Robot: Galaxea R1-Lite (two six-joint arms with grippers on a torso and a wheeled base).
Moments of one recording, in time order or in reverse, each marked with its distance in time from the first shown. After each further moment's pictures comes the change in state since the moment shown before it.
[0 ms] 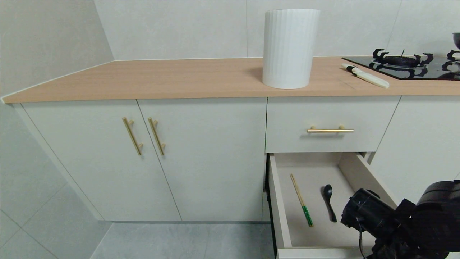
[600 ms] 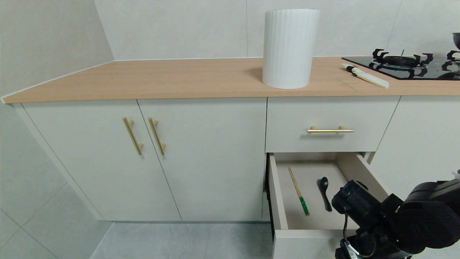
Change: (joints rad) left arm 0.000 0.000 0.000 0.000 0.000 0.000; right arm -0.010 0.061 -0.012 -0.211 -0.081 0.086
